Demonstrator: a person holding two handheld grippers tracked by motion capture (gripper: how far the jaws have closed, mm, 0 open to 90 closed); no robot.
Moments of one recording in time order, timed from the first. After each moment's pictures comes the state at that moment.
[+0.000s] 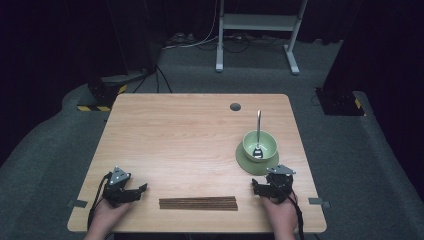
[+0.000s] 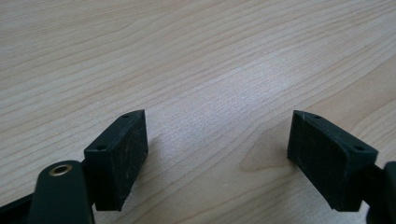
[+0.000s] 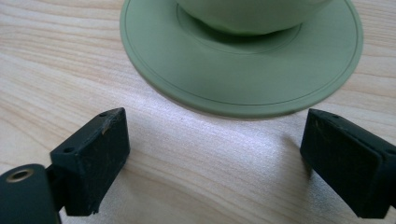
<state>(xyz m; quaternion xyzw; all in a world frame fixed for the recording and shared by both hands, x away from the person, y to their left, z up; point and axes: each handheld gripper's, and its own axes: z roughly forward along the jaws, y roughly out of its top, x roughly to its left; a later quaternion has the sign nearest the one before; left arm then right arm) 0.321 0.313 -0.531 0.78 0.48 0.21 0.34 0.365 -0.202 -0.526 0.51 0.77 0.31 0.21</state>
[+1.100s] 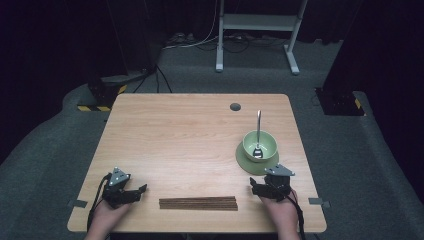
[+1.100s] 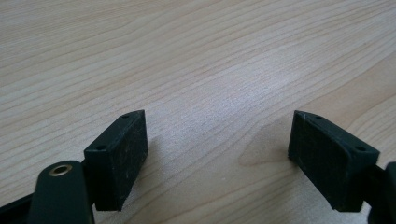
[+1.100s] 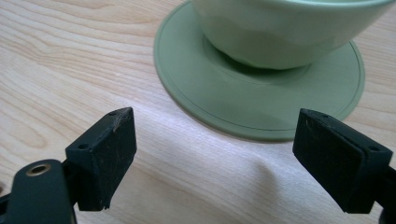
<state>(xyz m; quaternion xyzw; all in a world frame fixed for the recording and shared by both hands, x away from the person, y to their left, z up) 0.318 0.313 -0.531 0.78 0.48 0.21 0.34 0.357 -0.193 -0.513 0.48 0.78 0.33 0.23</state>
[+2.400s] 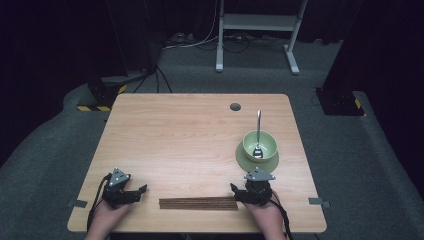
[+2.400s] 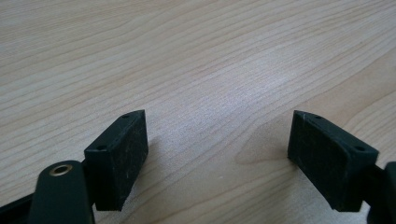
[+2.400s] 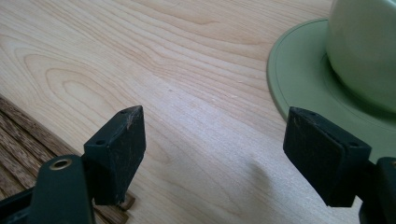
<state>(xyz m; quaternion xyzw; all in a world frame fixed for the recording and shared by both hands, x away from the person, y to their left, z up) 0.317 0.313 -0.531 0.78 0.48 0.21 0.34 0.343 -0.142 -0.512 0.41 0.81 0.37 0.19</state>
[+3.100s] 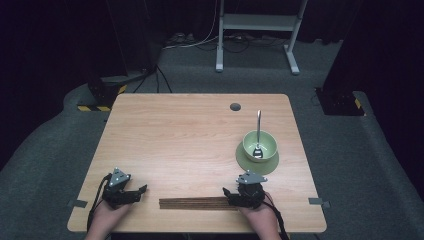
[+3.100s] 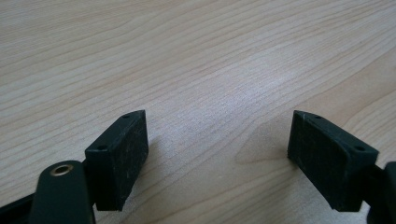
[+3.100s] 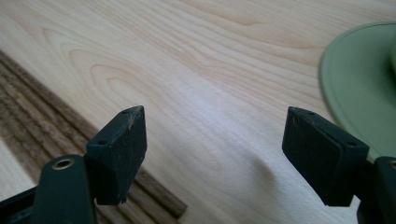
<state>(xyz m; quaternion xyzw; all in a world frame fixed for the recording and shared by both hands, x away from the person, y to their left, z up) 0.316 0.313 -0.531 0.78 0.48 0.21 0.34 0.336 -0.122 -0.515 0.38 0.83 0.38 0.17</state>
